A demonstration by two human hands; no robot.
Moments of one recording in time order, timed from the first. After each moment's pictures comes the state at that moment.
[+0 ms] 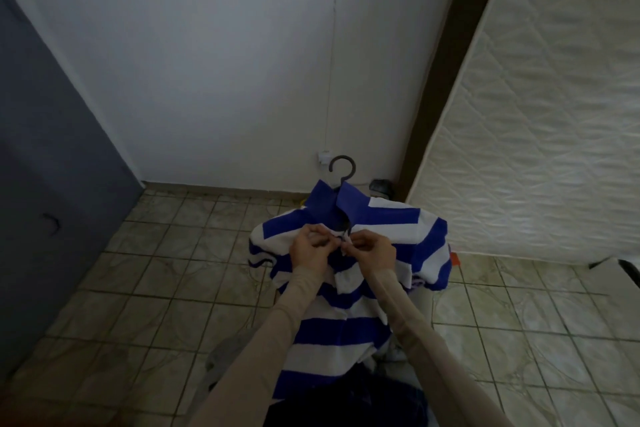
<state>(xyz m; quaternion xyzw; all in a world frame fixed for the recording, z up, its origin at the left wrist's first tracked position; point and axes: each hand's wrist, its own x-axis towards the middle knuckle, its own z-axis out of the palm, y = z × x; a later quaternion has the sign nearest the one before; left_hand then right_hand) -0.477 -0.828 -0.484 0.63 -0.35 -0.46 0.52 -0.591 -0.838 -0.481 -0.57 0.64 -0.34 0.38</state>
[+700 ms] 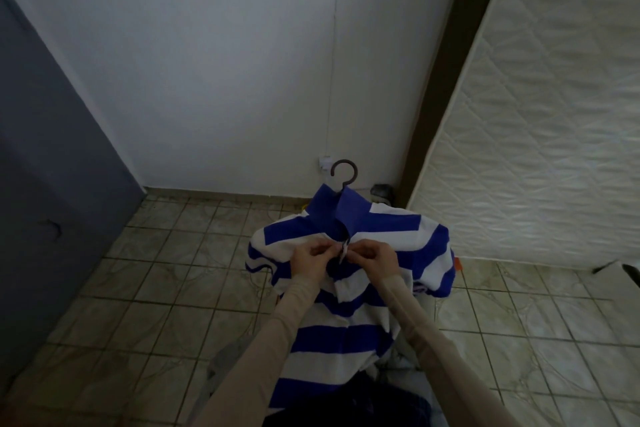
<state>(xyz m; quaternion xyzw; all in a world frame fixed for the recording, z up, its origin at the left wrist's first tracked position) -0.473 -0.827 -0.487 0.64 -0.38 -0.47 0.48 -0.602 -0.844 -0.486 -0.62 0.58 -0.33 0.41</state>
